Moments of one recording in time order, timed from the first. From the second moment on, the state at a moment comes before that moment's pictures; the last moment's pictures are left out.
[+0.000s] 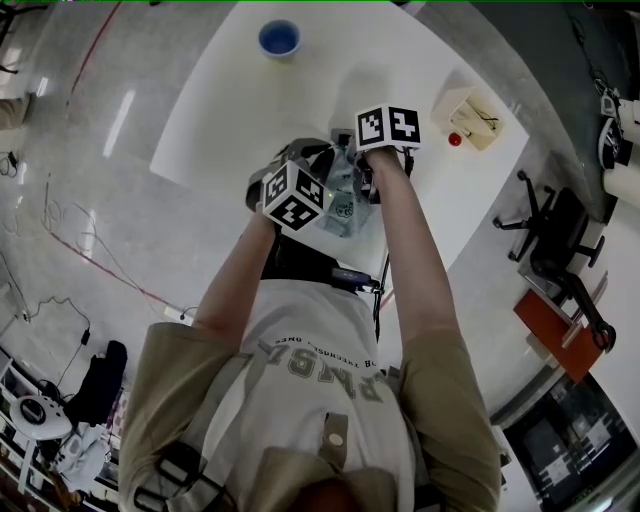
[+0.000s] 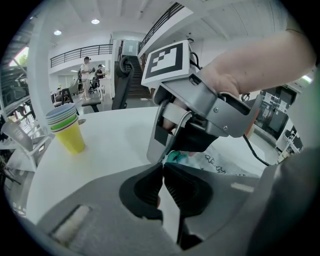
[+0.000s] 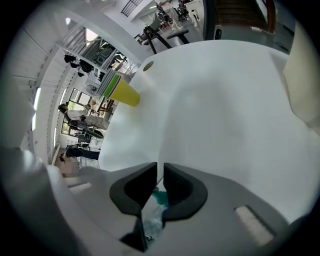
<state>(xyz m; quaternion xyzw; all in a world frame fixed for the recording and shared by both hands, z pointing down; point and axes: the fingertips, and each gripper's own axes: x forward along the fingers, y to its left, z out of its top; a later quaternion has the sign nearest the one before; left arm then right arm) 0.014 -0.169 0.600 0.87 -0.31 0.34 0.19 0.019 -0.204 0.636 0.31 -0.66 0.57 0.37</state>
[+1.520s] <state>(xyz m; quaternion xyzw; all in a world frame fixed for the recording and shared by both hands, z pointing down) 0.013 -0.160 0.602 0.86 -0.30 0.36 0.22 0.023 -0.200 0.628 0.33 -0.69 0.53 0.37</state>
